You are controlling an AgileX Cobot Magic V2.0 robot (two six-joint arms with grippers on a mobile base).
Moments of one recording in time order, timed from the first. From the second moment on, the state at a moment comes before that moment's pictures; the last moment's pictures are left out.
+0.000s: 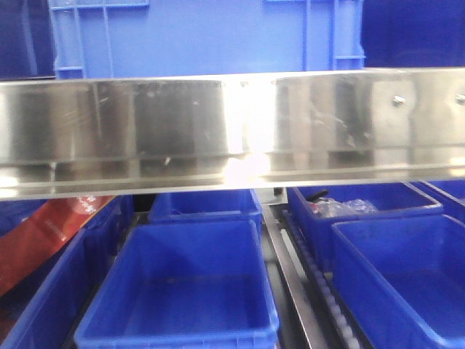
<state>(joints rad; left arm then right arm) 0.00 0.79 -1.18 -0.08 0.81 0.05 0.16 0.76 -1.05 0.17 0.80 -0.12</state>
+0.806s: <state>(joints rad) 0.00 0.79 -1.18 -0.08 0.81 0.05 0.16 0.76 -1.05 0.17 0.80 -0.12</state>
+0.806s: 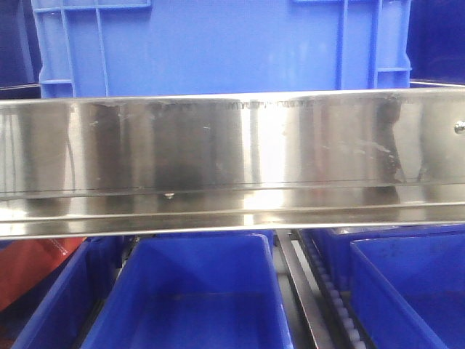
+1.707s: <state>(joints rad) 0.00 0.79 -1.18 -0.08 0.78 0.05 0.16 0.76 -1.05 0.17 0.80 -0.12</state>
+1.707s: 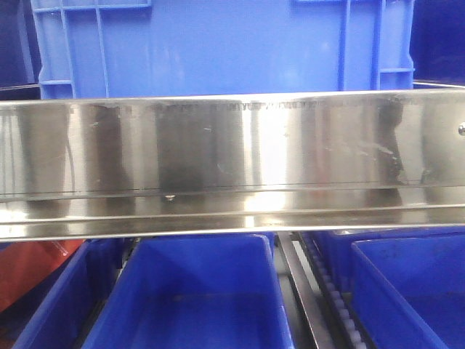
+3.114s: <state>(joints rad) -0.41 1.82 -1.95 -0.25 0.91 0.42 0.16 0.76 -1.05 0.24 0.75 -0.12</state>
